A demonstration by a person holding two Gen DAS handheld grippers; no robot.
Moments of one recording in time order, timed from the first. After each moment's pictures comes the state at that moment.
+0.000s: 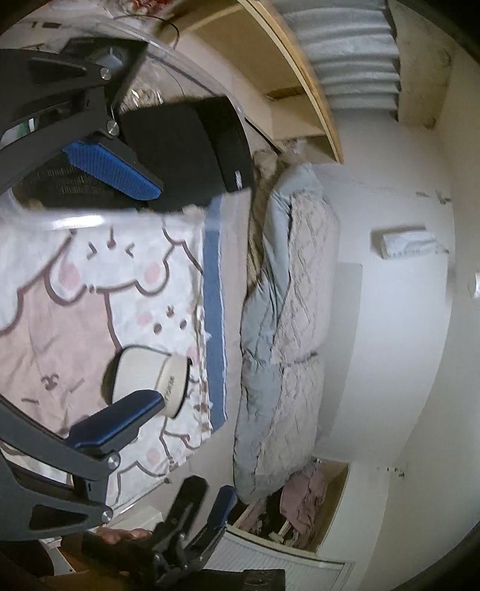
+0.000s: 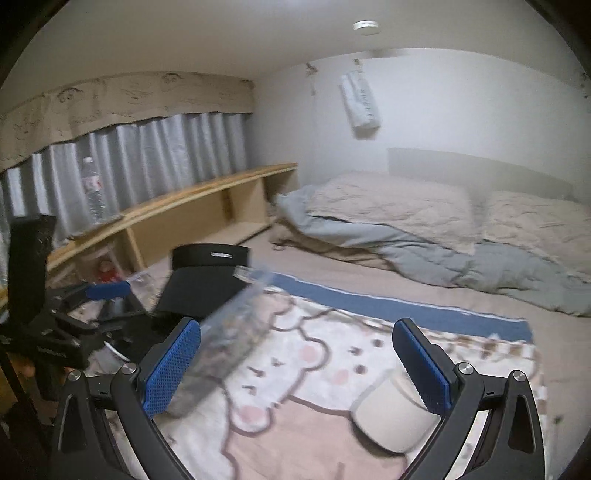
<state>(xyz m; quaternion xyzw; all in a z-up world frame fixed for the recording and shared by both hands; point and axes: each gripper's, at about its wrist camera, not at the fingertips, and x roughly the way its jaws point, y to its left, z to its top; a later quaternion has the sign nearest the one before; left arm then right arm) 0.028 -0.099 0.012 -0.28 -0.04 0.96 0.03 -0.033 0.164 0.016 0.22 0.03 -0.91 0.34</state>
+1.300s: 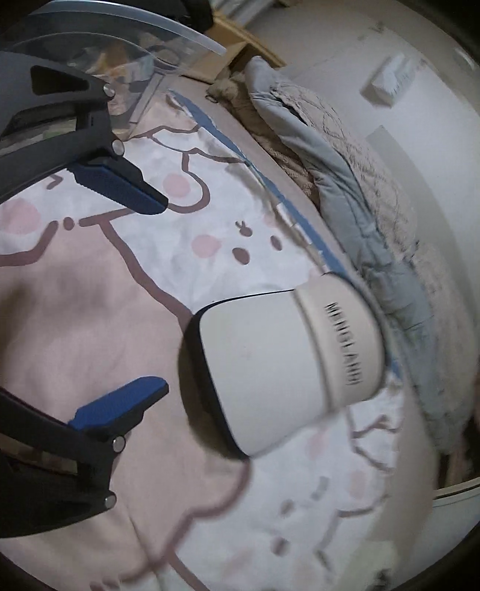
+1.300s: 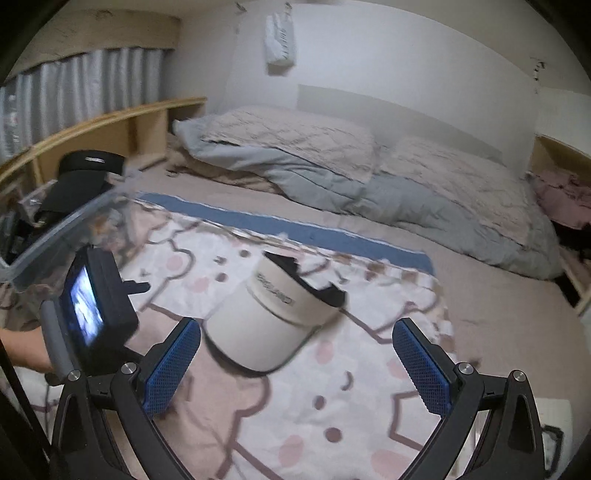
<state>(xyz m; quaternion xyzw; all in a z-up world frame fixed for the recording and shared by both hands) -0.087 0.062 -0.224 -0.38 0.29 0.87 0.08 -0.069 0.264 -0.075 0.32 0.12 -0.93 0.16</state>
